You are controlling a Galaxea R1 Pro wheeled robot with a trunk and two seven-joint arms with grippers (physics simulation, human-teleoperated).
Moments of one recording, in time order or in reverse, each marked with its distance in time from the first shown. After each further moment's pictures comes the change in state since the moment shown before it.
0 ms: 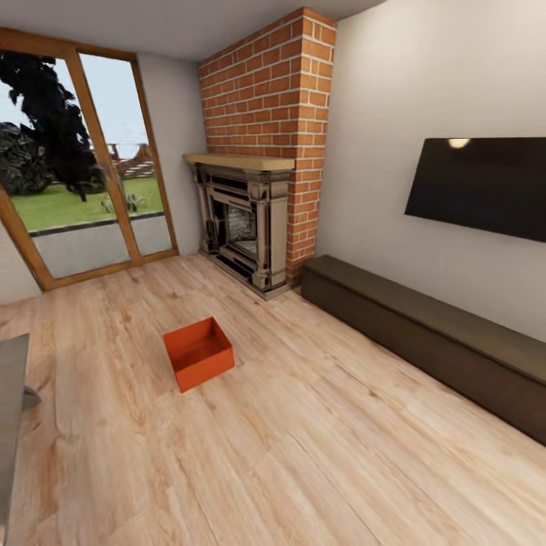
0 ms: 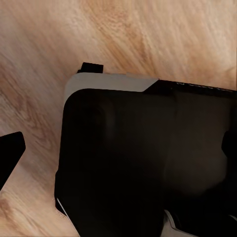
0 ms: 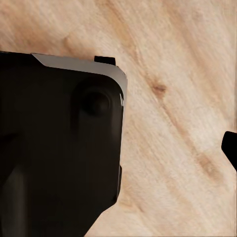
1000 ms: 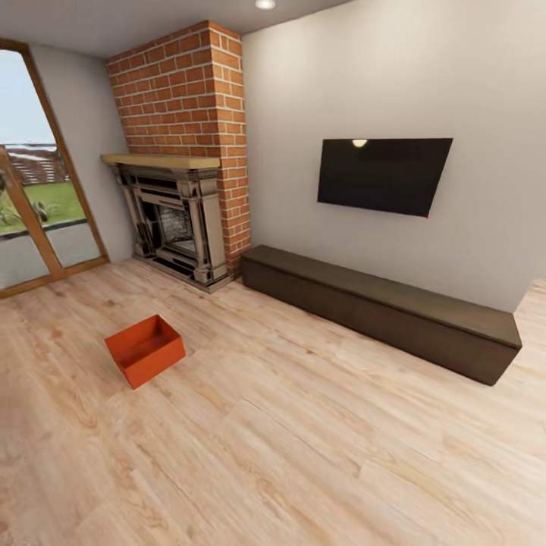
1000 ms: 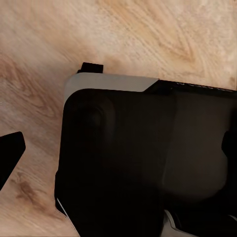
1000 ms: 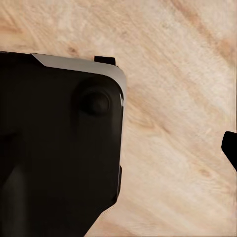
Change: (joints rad) left arm 0.000 0.000 0.000 0.000 -0.001 0.000 0.000; right arm 0.000 0.000 0.000 0.000 0.000 0.000 0.000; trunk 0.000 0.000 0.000
